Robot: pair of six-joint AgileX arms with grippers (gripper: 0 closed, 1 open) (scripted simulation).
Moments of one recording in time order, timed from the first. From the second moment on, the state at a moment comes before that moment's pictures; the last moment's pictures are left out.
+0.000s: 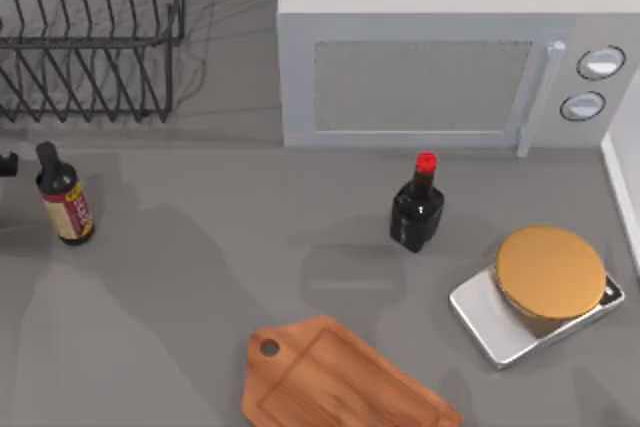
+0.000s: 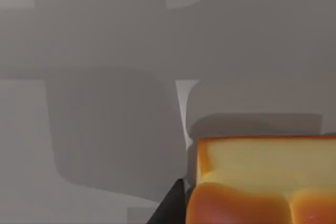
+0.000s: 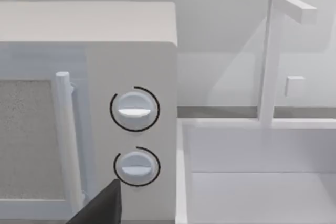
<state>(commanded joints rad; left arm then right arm) 0.24 2.11 1.41 -0.84 0.01 0.19 0.00 0.00 0.00 0.00 0.00 0.00</state>
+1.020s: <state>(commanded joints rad) 0.24 2.01 1.65 -1.20 0.01 0.18 0.00 0.00 0.00 0.00 0.00 0.00</state>
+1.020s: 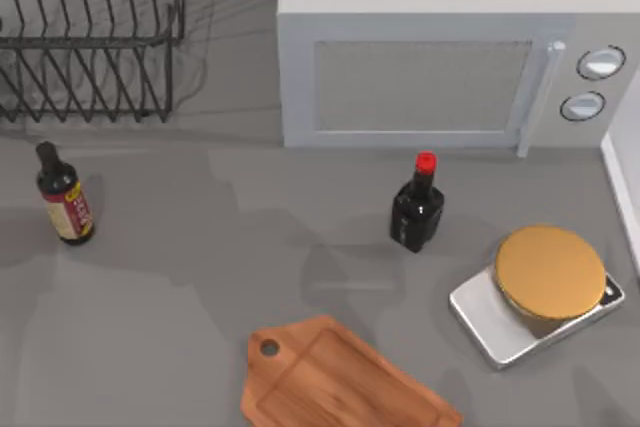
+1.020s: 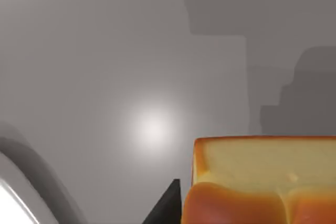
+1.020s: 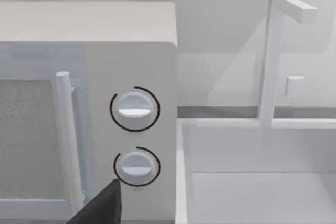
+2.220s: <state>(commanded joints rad) -0.75 1.74 1.46 -1.10 0.04 1.80 0.00 0.00 0.00 0.00 0.00 0.00</state>
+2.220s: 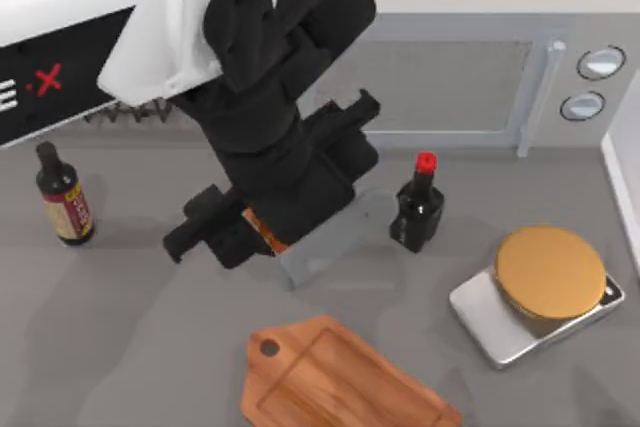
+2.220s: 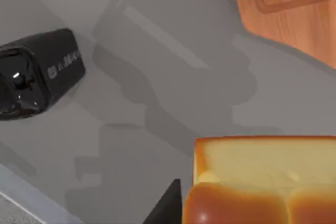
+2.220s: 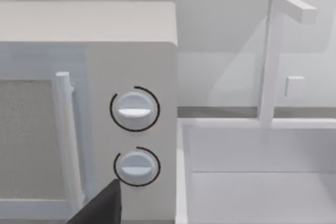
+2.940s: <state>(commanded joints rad) -0.99 1.83 1.30 -1.05 0.02 2.17 0.00 0.00 0.00 0.00 0.00 0.00</state>
